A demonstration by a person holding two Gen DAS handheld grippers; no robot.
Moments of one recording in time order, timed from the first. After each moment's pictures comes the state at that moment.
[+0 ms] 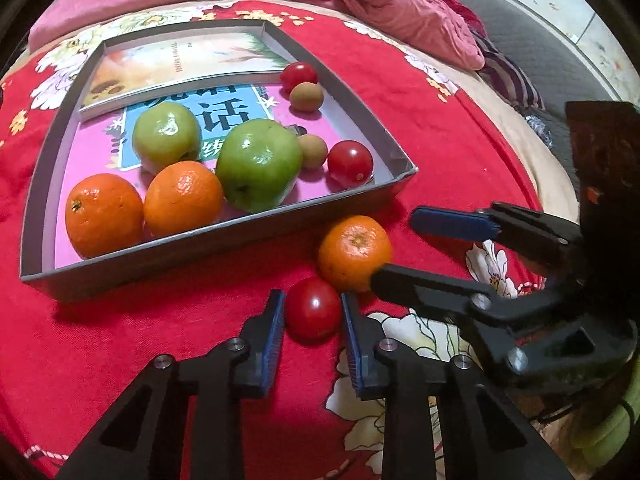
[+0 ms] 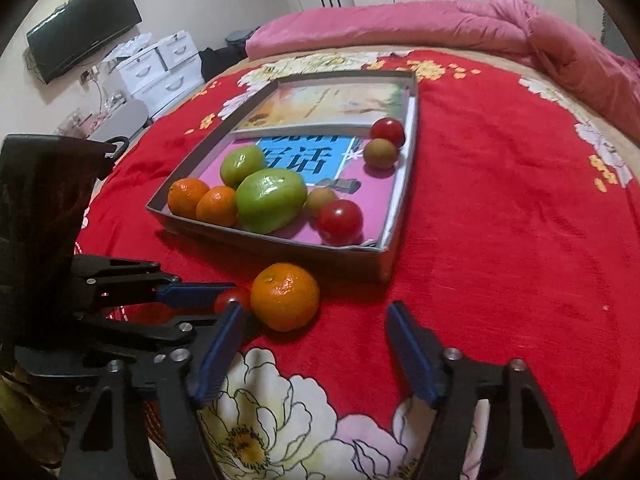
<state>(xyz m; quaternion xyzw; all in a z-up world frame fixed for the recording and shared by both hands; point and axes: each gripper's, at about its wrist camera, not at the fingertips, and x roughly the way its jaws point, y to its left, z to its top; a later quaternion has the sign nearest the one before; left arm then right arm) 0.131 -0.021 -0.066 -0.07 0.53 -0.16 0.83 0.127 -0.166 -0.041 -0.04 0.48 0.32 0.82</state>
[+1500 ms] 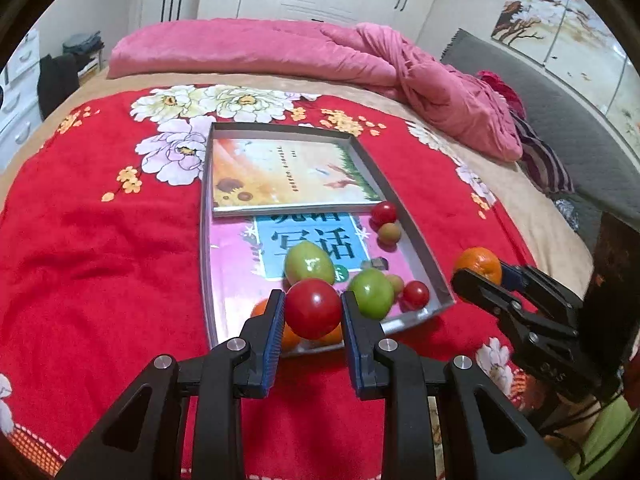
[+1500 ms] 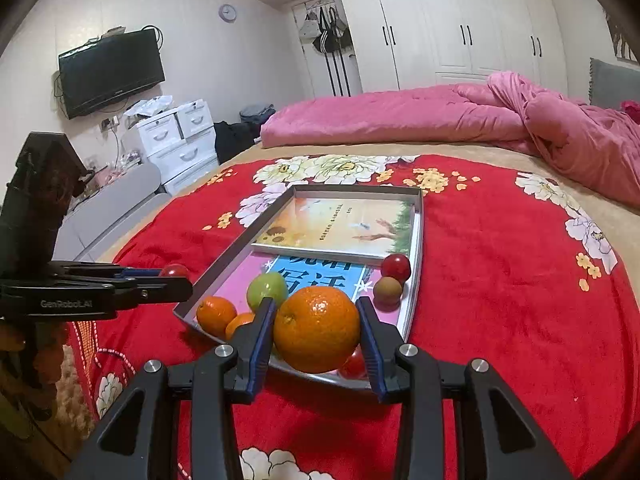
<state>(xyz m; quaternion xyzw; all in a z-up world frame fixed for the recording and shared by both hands) 0.134 0.058 0.017 -0.11 0.44 -0.06 0.89 0.135 -0.155 0.019 -0.01 0.33 0.32 0.89</state>
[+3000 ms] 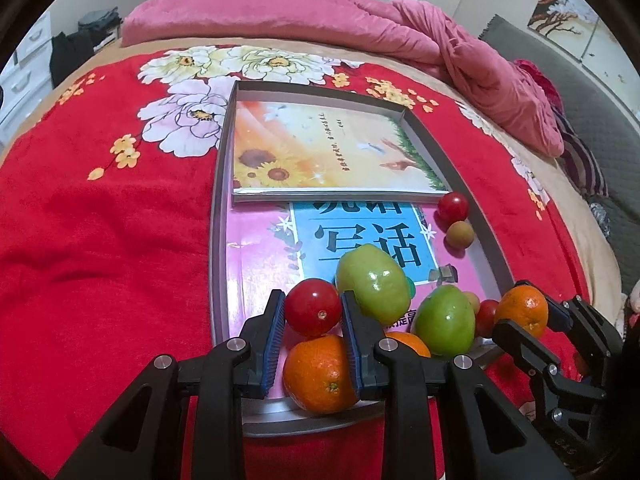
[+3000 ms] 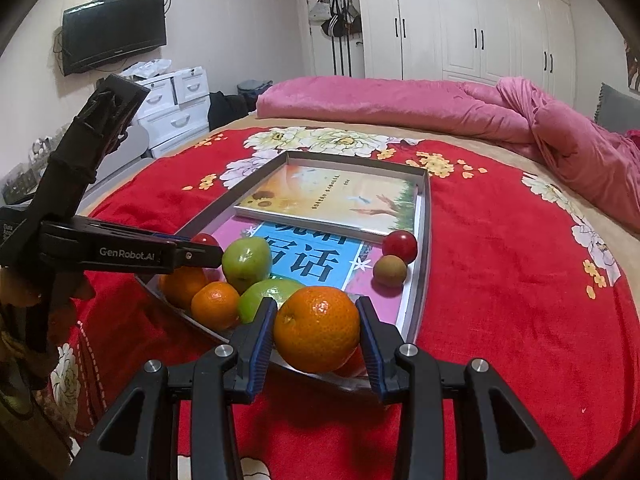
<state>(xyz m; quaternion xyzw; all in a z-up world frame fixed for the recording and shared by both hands) 0.186 0.070 -0.036 -0.11 0.48 -0.01 0.87 0.141 -0.130 -0.017 -0.08 0.34 0.30 0.89</state>
